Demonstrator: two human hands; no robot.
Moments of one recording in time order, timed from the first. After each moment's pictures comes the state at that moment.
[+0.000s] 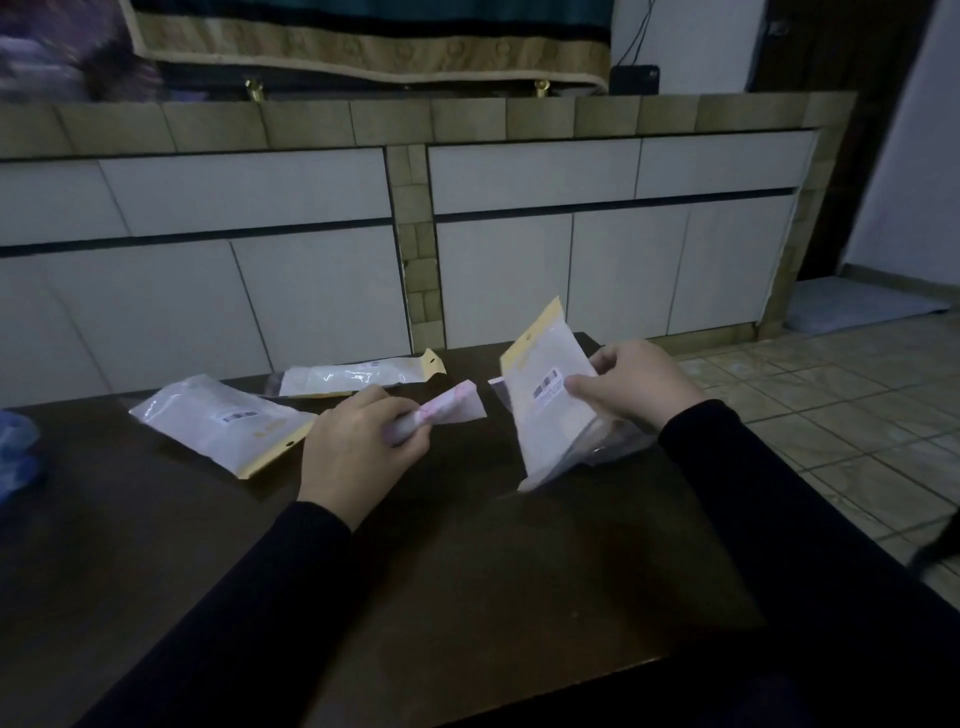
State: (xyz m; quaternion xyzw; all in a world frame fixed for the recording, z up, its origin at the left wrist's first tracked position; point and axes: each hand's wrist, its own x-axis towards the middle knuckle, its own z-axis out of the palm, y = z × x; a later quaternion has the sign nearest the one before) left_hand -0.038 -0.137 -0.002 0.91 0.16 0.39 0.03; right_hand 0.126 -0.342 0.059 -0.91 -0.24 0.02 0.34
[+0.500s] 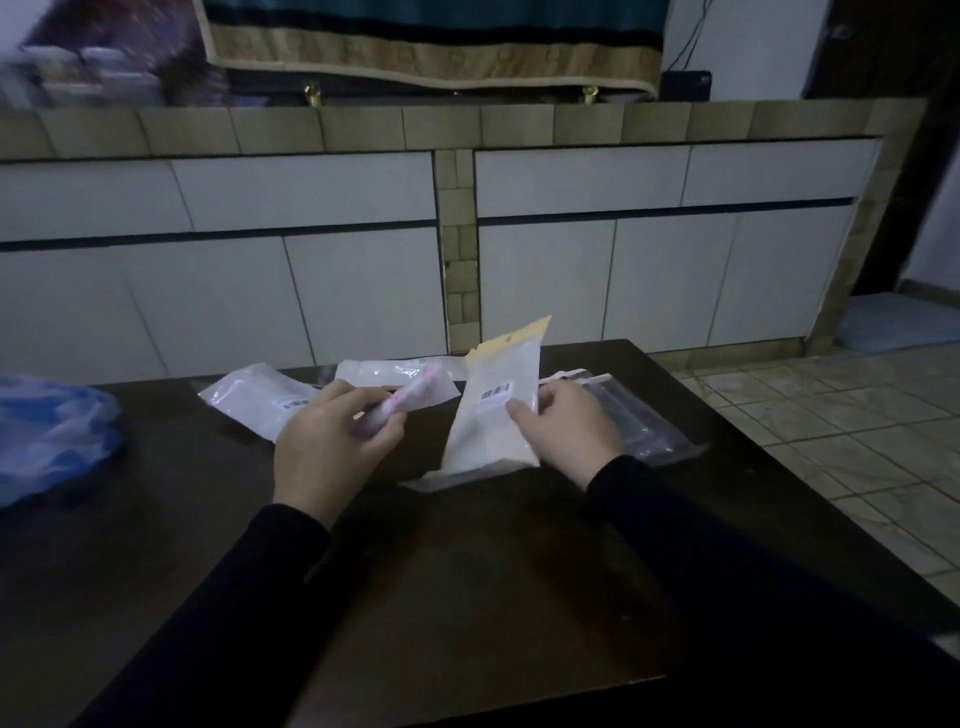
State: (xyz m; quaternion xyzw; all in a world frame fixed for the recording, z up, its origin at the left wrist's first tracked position) left_hand -0.091 -0.107 0.007 0.86 0.23 0.45 0.09; right_hand 0.067 -0.263 0.021 -0.89 -0.29 0.02 0.35
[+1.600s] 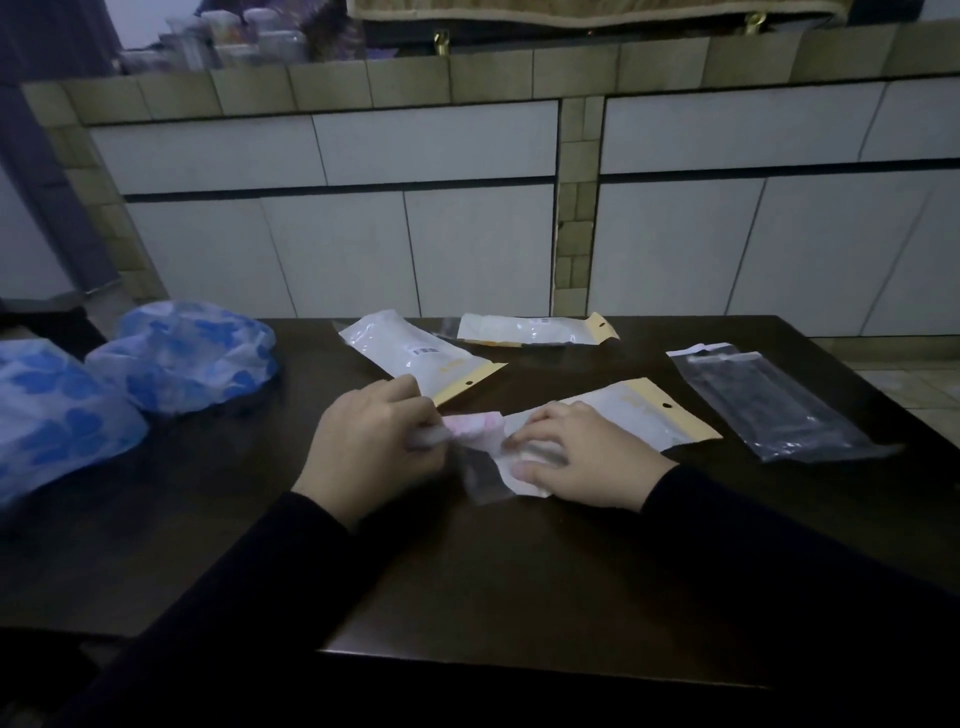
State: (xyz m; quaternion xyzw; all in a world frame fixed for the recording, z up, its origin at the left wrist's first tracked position) left_hand -0.182 -0.078 0.002 0.93 0.17 0.31 -0.08; right_hand 0.007 -0.214 -0.007 -0.77 -0.60 0.11 0.15
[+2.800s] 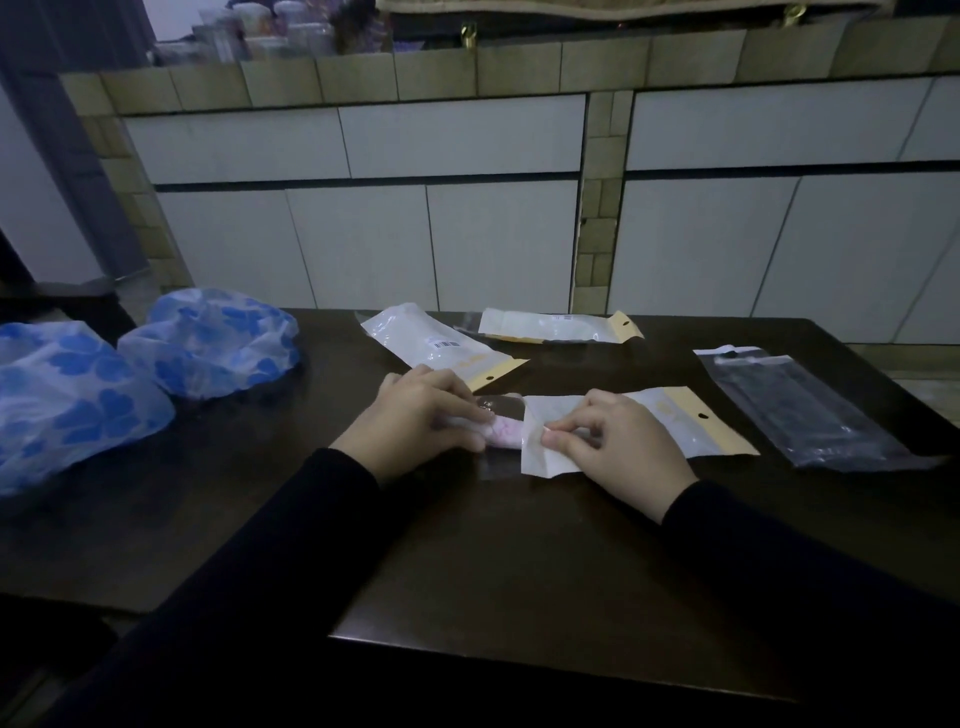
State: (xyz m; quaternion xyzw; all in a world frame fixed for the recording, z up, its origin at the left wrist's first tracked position) left_hand -0.163 -0.046 -0.004 0.96 0.15 0.21 0.11; right_hand 0.010 -0.209 -0.026 -0.80 -0.53 -0.01 0.30
